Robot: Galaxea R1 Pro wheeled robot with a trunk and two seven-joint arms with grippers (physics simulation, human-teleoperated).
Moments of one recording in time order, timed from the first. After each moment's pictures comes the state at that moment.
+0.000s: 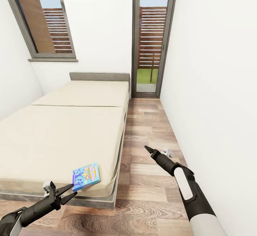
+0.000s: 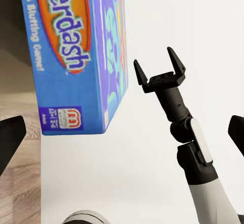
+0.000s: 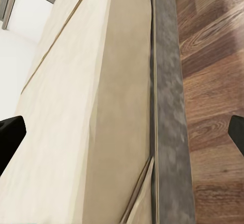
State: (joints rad) left arm -0.41 0.28 0.45 -0.56 0.14 0.75 -1.57; right arm -0.52 0.10 -0.14 -1.05 -0.62 0.51 0.26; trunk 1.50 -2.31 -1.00
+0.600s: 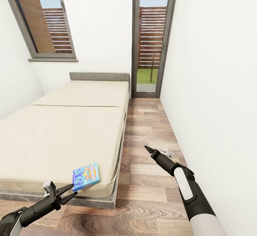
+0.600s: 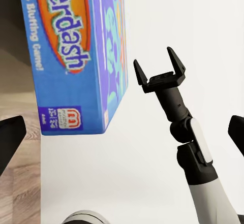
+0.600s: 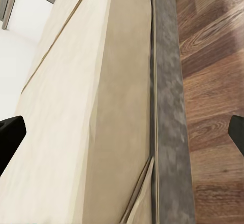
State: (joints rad) left arm -0.41 0.28 0.45 -0.56 0.14 0.75 -1.57; right arm -0.52 0.10 -0.14 -1.05 -0.62 0.51 0.26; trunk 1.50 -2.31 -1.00
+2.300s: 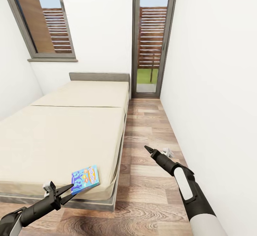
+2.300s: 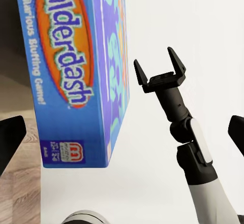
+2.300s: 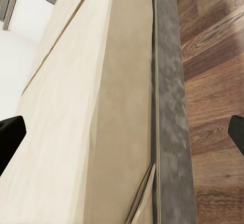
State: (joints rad) left arm -0.41 0.28 0.45 -0.56 0.14 0.75 -1.57; right arm -0.52 0.10 -0.14 -1.05 -0.62 0.51 0.27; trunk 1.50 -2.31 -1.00
